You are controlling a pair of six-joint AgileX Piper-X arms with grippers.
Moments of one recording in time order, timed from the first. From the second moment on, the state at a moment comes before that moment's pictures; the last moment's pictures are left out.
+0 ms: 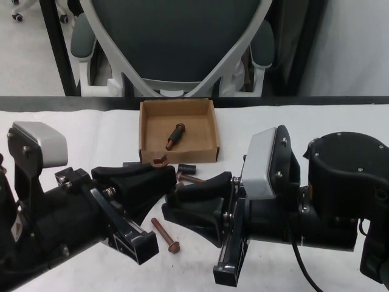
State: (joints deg) left arm -34.4 52.8 -15.4 -28.5 16.8 -16.5; right arm 43.2 79.6 -31.3 -30.1 -28.3 -2.5
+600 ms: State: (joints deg) left arm -34.4 52.8 -15.4 -27.5 15.1 -20.3; right arm 43.2 79.4 -32.2 -31.3 -29.0 -2.5
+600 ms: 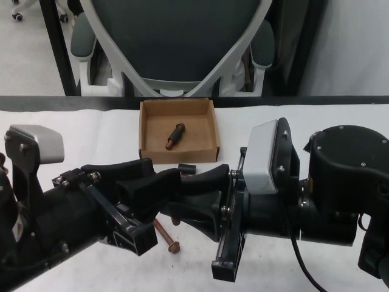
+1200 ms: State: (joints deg) left arm -27.6 51.6 -15.4 -25.3 11.9 -21.5; right arm 38.5 79.3 -38.6 -19.5 -26.5 1.6
